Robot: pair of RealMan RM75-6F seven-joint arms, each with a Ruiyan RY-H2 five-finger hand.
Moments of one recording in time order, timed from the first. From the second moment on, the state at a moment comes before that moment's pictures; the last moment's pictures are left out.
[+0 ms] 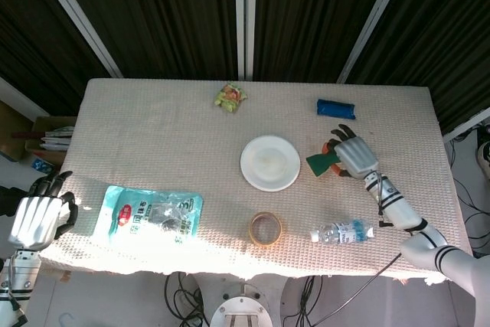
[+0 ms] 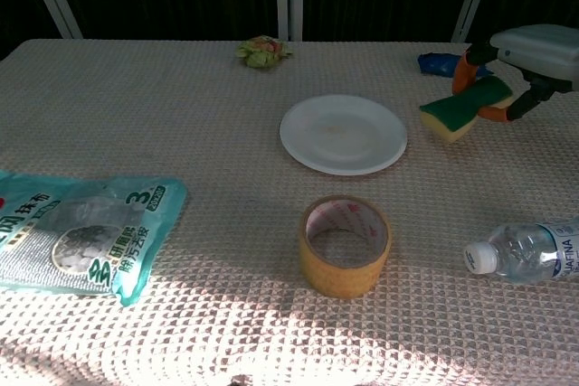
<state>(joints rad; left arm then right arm) -0.10 -1.13 -0.02 -1.69 1.50 1.47 0.26 0.68 -1.51 0.07 -0.96 -1.58 1.02 0.24</state>
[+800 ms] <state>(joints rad) -0.09 -1.16 -0.01 -1.60 1.50 1.47 0.17 0.87 -1.87 0.12 -0.72 -1.61 1.03 -0.08</state>
